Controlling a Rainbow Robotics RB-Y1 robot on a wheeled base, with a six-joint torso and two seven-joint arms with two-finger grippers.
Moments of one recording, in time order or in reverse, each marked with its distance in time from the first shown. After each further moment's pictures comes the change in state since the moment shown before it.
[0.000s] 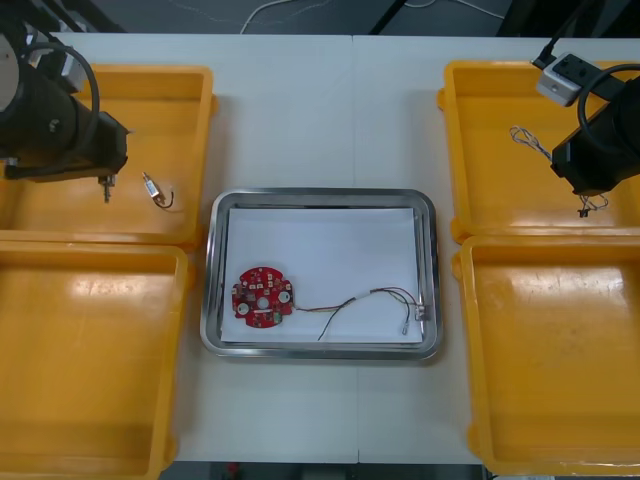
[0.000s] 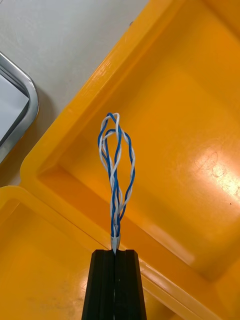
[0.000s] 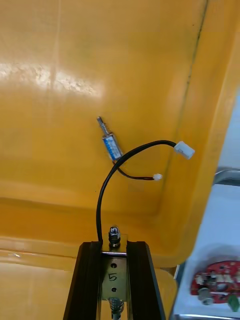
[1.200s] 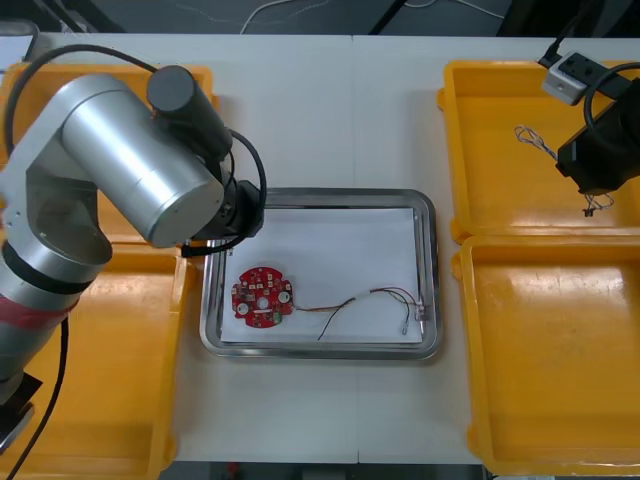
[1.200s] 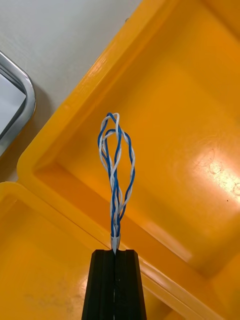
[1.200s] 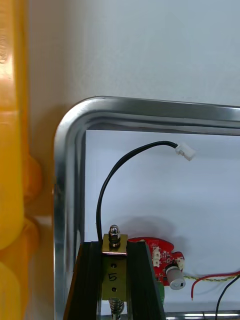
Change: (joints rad) right arm 0.002 -0.017 -0.003 0.000 -0.012 0.000 0.000; left arm -0.001 -0.152 -0.453 -0.087 -0.184 -0.103 0.288
